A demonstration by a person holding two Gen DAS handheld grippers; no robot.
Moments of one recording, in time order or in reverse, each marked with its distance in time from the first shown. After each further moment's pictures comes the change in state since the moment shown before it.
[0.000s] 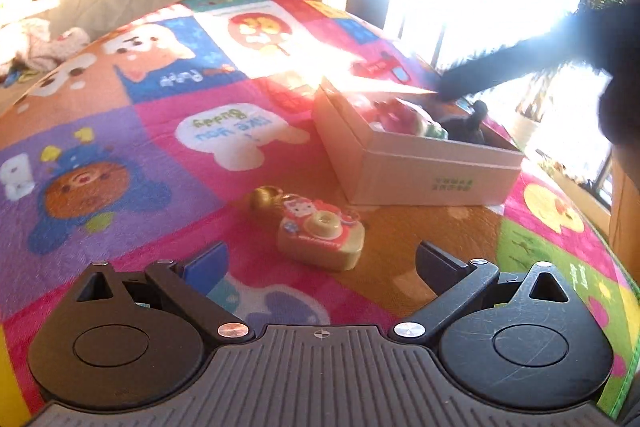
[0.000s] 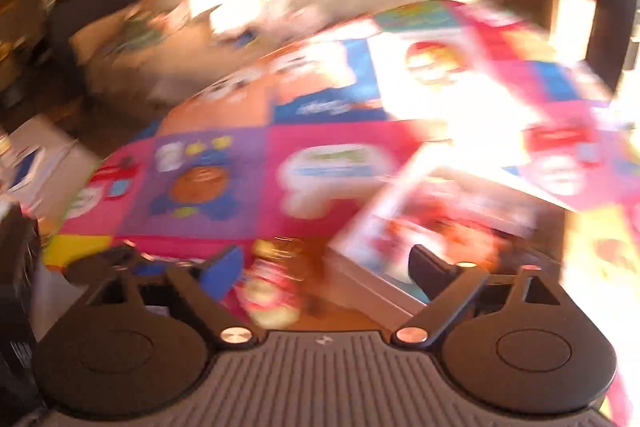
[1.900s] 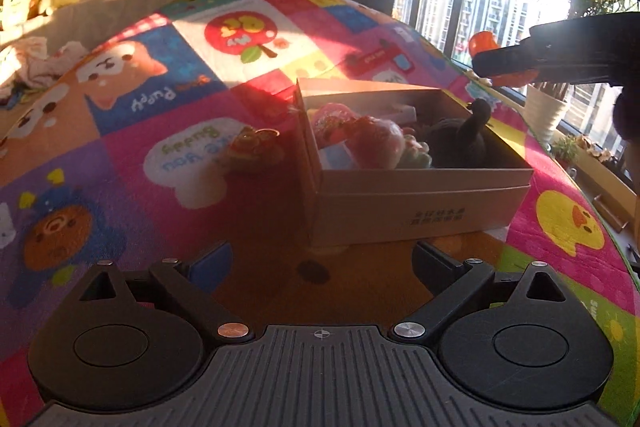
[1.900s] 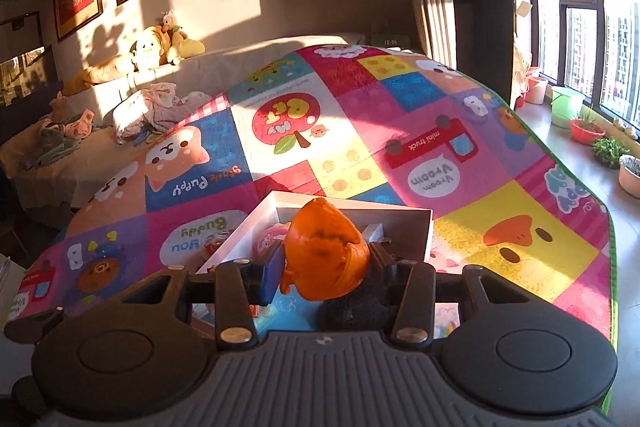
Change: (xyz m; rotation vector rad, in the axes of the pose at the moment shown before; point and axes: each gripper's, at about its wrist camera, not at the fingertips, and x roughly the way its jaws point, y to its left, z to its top) left arm 0.036 -0.049 0.040 0.029 0.062 0.095; right arm 0.008 -0.114 -0.004 0.257 -0.184 -0.151
